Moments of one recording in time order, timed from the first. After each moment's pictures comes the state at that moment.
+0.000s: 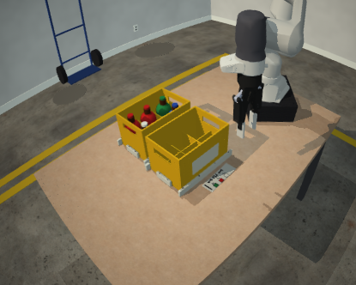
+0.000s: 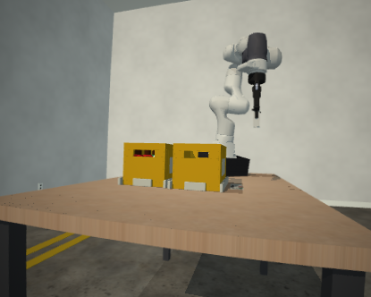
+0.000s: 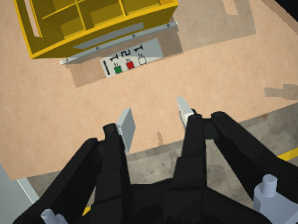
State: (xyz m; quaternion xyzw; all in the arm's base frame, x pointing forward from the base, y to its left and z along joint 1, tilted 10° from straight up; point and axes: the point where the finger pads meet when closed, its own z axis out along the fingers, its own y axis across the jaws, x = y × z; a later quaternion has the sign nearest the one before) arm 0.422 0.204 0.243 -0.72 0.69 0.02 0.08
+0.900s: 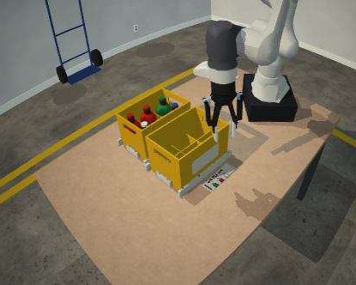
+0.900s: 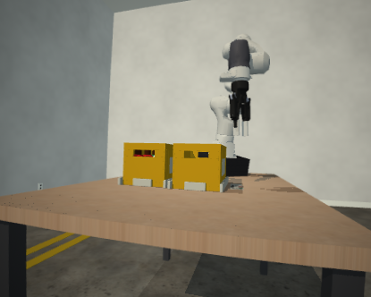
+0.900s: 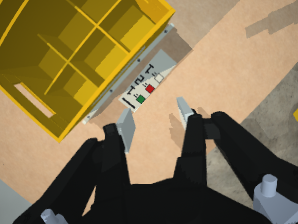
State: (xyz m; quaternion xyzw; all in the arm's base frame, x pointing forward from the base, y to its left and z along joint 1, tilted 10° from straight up) arm 0.468 0.147 0.197 -0.51 0.85 0.05 0.07
